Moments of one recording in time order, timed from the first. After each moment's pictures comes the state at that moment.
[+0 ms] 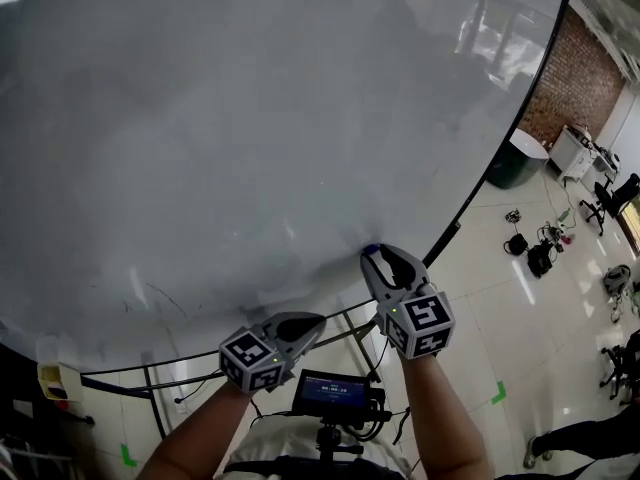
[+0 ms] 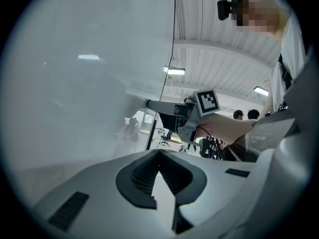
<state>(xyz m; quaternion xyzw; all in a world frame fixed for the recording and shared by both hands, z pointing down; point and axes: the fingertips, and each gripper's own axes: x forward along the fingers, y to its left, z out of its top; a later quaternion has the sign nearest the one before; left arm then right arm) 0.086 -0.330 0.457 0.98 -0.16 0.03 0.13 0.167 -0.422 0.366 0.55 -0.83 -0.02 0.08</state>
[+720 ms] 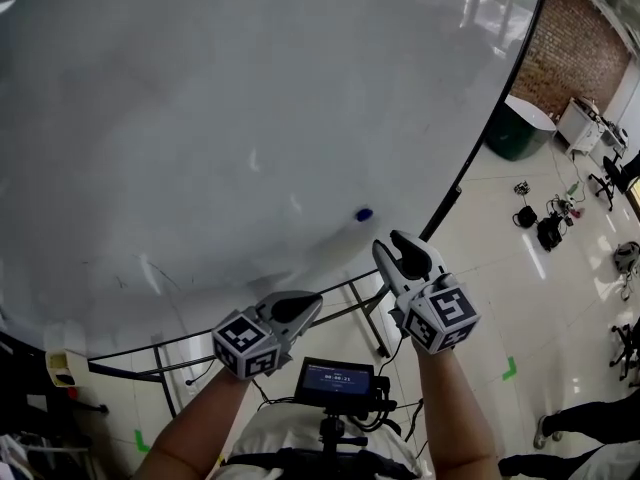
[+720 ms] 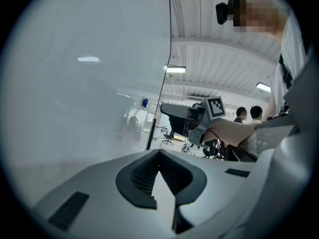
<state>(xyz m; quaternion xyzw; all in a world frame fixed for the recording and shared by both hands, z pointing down) 0.086 -0.312 0.461 0.98 -0.18 0.04 0.13 0.191 -0.372 0.363 0.53 -0.85 0.00 0.00</state>
